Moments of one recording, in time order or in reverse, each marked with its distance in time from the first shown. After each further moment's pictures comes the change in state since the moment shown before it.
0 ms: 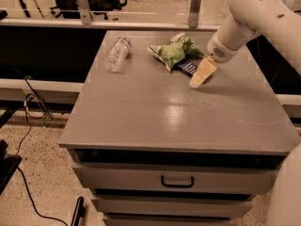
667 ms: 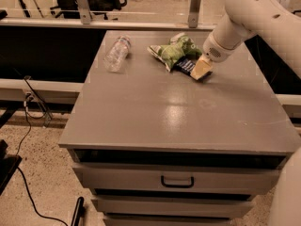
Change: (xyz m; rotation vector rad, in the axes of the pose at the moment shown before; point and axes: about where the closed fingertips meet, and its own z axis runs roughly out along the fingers) arm -0.012 0.005 0.001 0.013 -0.017 -0.009
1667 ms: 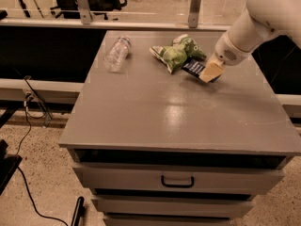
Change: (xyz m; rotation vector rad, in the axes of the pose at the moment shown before) arm 0.026 0.025 -0.043 -0.025 -0.031 -0.039
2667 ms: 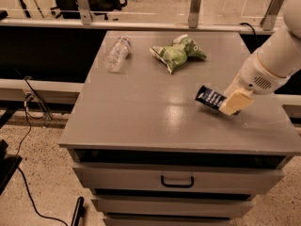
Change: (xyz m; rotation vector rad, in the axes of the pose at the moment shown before) arm 0.070 0.101 -0.057 -0.122 0.086 -0.046
